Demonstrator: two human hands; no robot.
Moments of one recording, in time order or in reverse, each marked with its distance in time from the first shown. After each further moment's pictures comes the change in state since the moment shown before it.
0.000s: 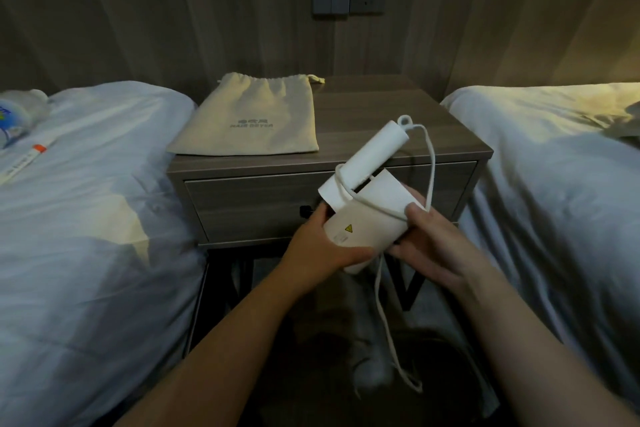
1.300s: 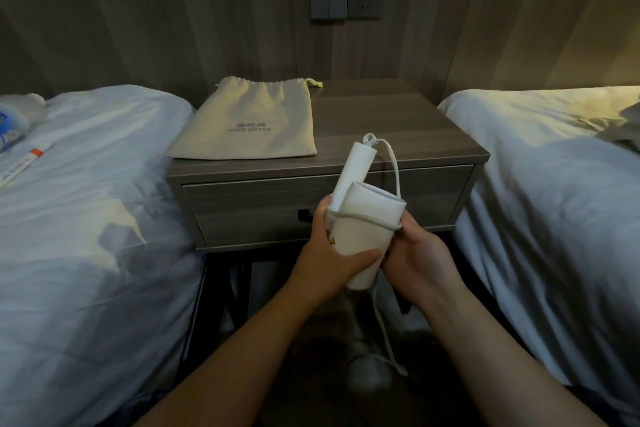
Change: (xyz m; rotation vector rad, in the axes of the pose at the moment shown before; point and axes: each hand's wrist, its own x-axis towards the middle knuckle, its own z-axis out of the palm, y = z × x) left_hand 0.003 -0.015 0.021 -0.090 0.055 0.051; right_hand 0.010 0.028 0.021 0.280 0.474 -0.022
